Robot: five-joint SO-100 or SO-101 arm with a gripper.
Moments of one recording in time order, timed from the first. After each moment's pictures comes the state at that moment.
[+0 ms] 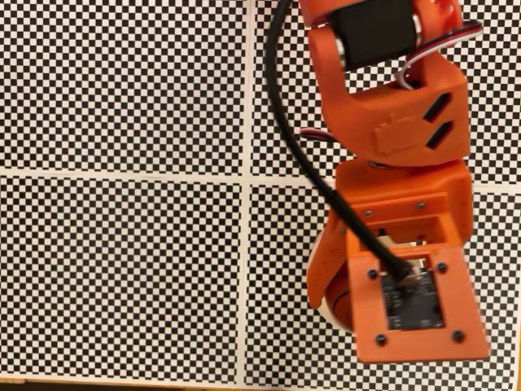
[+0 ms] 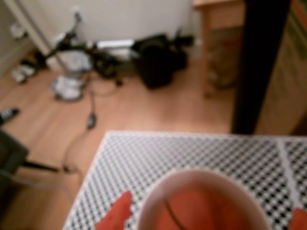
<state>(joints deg) -20.3 102.6 113.6 12.6 -75.0</state>
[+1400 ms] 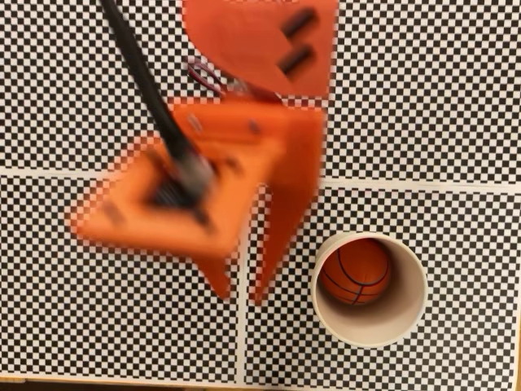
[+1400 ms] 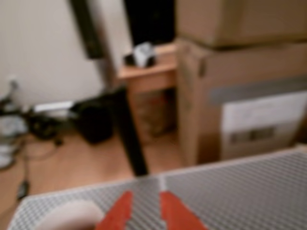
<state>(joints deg) 2.3 132.2 130.1 11.7 -82.2</state>
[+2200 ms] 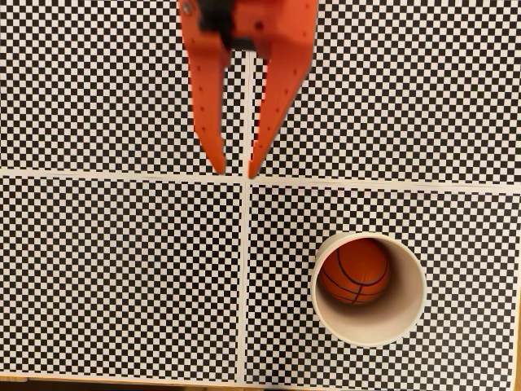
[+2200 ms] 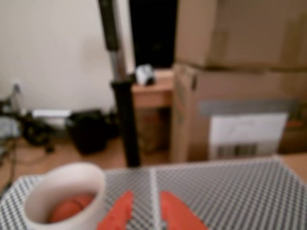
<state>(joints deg) 2.0 173.6 163.8 11.7 -88.7</state>
